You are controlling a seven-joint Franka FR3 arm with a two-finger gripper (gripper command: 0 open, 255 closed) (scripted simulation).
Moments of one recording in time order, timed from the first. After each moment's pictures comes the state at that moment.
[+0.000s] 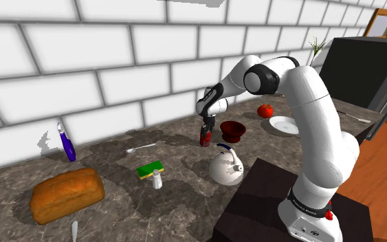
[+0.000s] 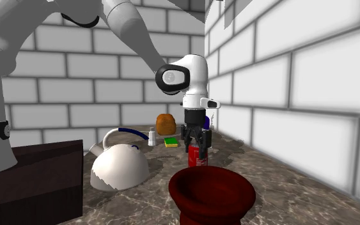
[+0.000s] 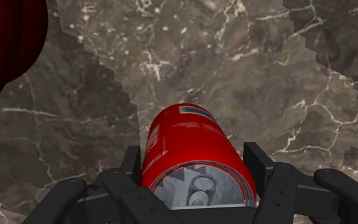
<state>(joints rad) -0.19 0.68 -0.20 -1.82 0.21 2.48 -0.56</state>
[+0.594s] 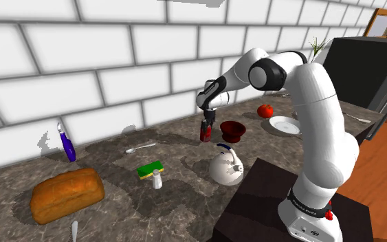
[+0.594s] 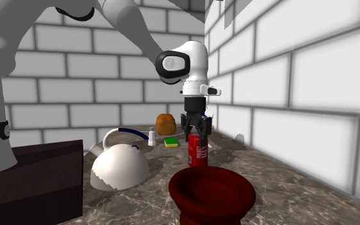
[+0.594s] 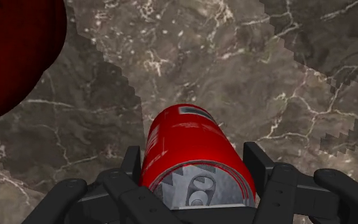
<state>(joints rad) -0.18 0.60 -0.22 -1.83 0.19 2.41 -0.55</state>
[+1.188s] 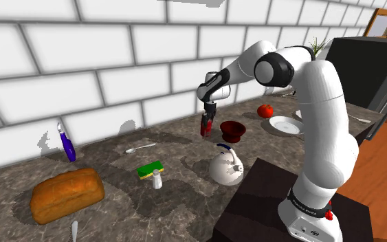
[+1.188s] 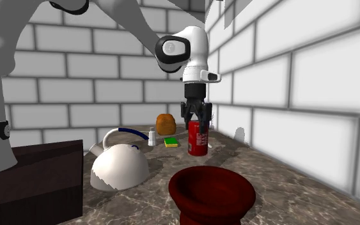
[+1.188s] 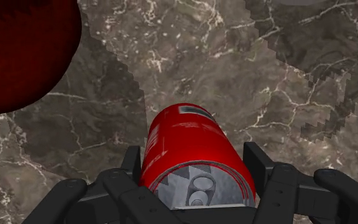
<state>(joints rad) -0.17 0.52 -0.23 -1.83 0.16 2.33 -0.53</state>
